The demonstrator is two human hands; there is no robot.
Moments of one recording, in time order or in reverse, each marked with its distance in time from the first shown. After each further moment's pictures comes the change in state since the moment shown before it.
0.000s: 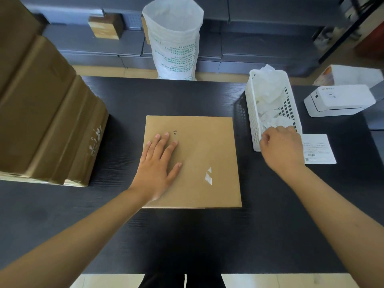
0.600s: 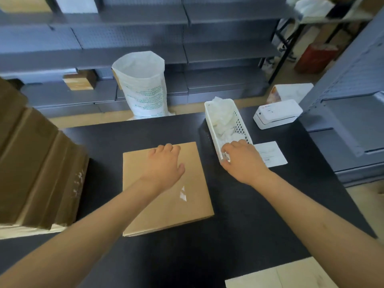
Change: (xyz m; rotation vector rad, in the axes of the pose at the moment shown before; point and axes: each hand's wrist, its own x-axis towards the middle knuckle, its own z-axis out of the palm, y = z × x) left_hand 0.062 0.104 -0.077 0.241 -0.091 0.108; right_hand -0.030 0.006 -0.073 0.176 -0.128 -0.159
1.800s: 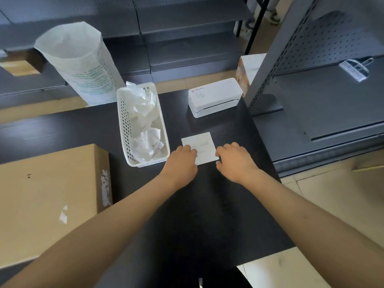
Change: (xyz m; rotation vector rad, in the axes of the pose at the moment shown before) left_hand 0.138 0.290 0.093 -0.086 -0.228 0.171; right_hand -0.026 0.270 0.041 0.019 -0.272 0.119
